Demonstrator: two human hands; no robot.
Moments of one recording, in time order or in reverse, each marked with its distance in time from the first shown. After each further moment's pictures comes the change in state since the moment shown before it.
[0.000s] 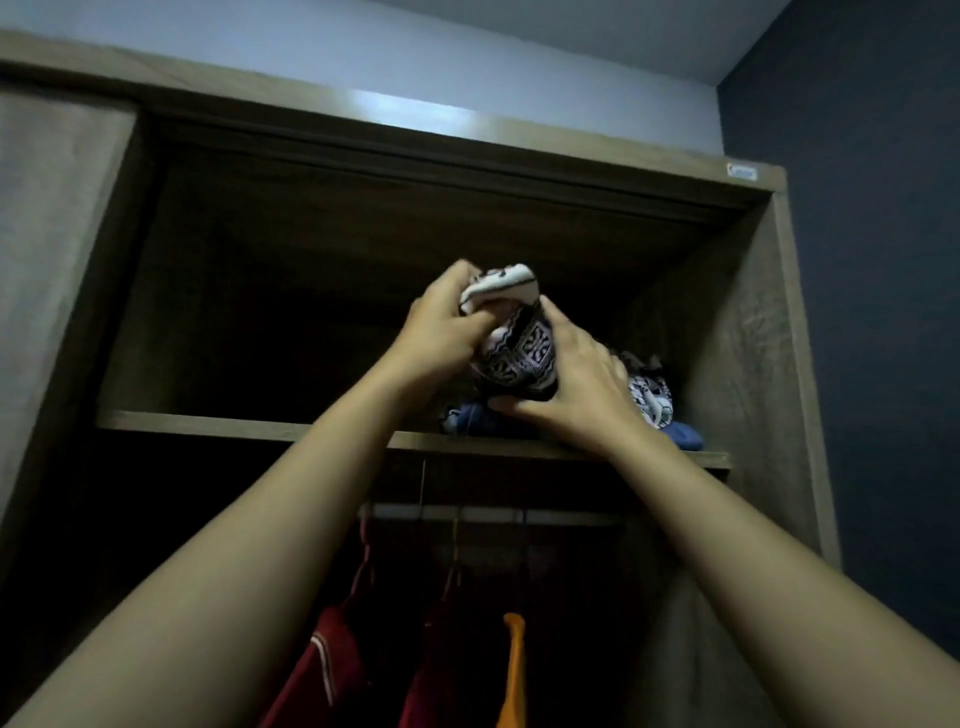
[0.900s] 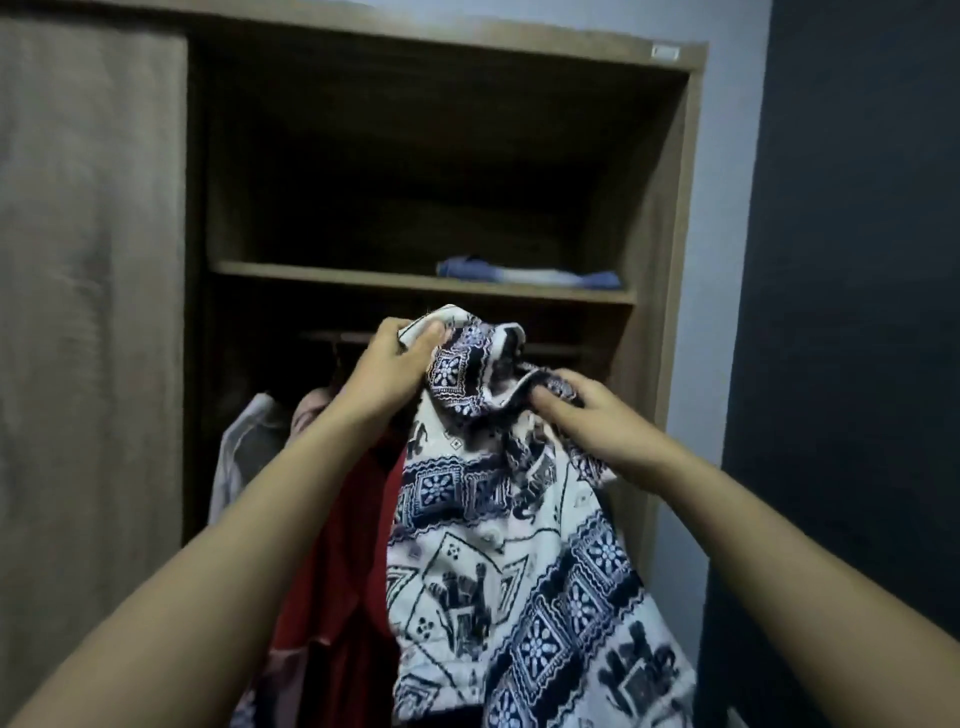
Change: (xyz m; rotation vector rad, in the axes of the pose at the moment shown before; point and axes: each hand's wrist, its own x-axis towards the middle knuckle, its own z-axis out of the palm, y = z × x) left_hand -0.222 0.077 0.029 0.084 0.170 -0.506; right_hand -0.234 -0.012 -0.116 0.747 -0.547 0.265
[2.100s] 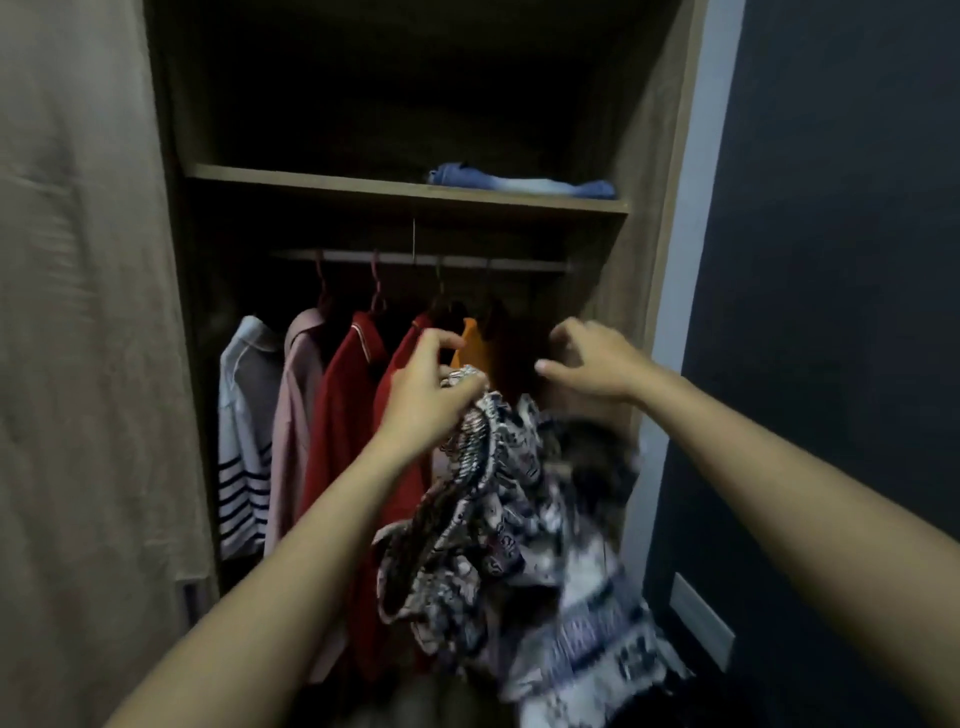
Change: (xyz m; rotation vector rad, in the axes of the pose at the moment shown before) left_hand -0.092 -0.045 -0.009 0.213 -0.154 -0.003; right_hand -0.006 0.026 0.023 -0.793 -0.003 0.257
